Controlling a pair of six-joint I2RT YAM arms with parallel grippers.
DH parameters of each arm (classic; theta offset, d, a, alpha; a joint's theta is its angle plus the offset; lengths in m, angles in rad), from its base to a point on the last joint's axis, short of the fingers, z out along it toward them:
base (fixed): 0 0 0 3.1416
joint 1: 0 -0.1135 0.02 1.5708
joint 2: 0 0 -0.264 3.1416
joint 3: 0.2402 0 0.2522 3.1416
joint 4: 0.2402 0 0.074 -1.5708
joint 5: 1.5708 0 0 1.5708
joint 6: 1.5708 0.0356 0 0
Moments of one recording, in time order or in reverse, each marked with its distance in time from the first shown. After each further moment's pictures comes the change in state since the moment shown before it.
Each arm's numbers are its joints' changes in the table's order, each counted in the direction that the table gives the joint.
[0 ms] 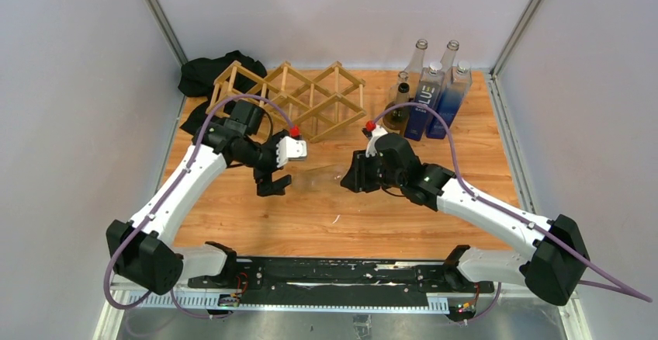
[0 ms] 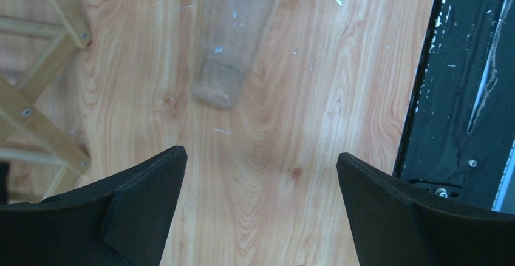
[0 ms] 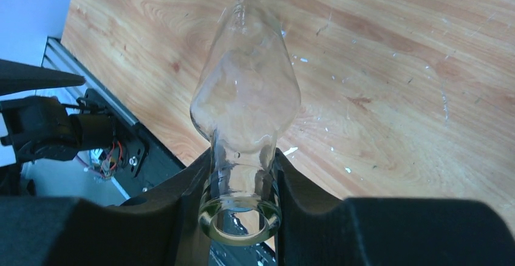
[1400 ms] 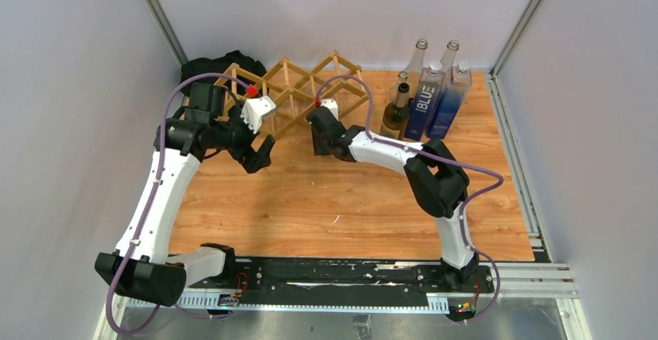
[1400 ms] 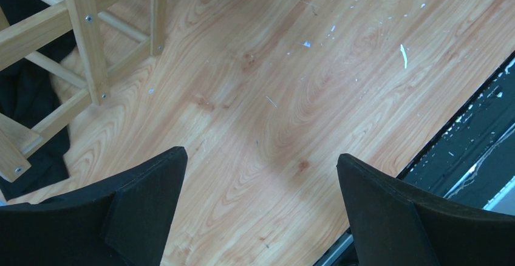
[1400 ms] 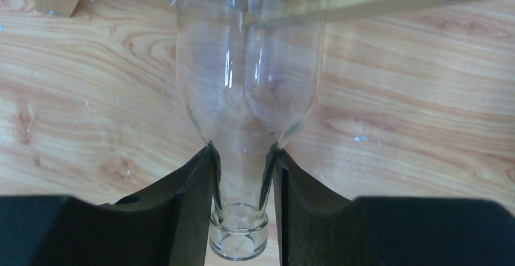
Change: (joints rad) left arm -0.188 -0.066 0.179 0.003 -0.124 -0.409; right arm 0.002 0.899 0.686 -0.001 0.433 -0.101
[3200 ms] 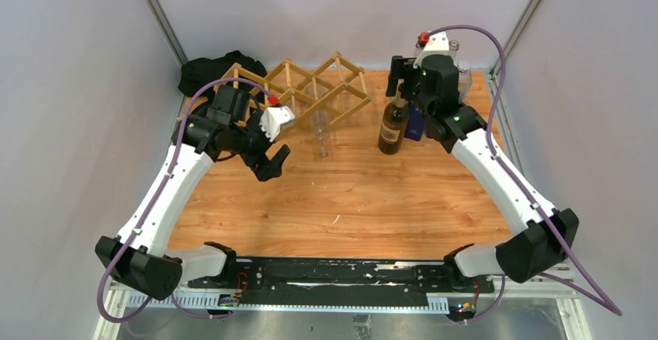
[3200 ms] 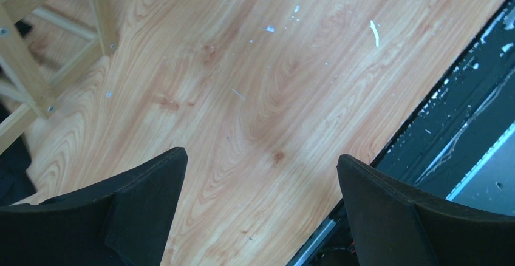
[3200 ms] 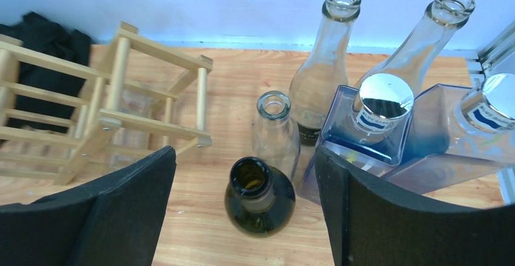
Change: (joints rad) left arm 0.179 0.043 -0.005 0.049 -0.070 -0.049; right arm 0.383 -0.698 -0.173 -0.028 -0.001 -0.330
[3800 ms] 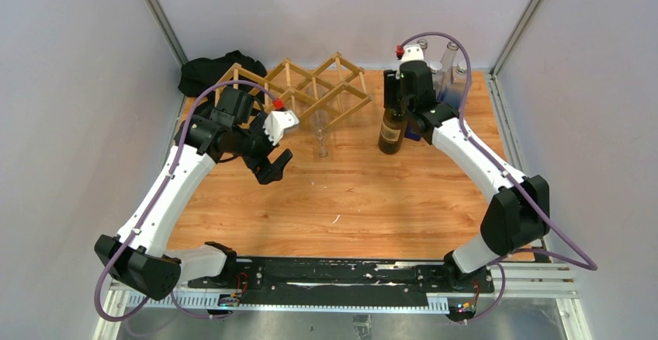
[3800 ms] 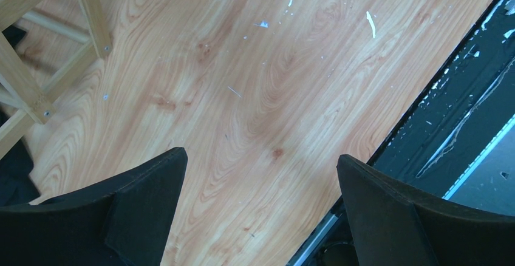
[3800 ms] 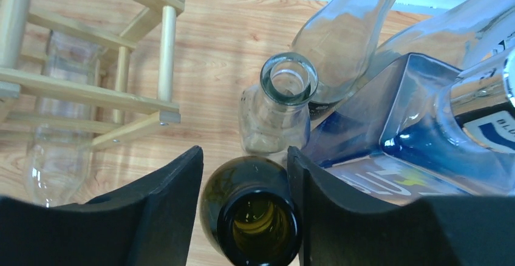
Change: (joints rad) left arm 0.019 0.000 0.000 0.010 -0.018 0.013; right arm 0.008 0.156 -0.032 -0.009 -0.003 -0.045
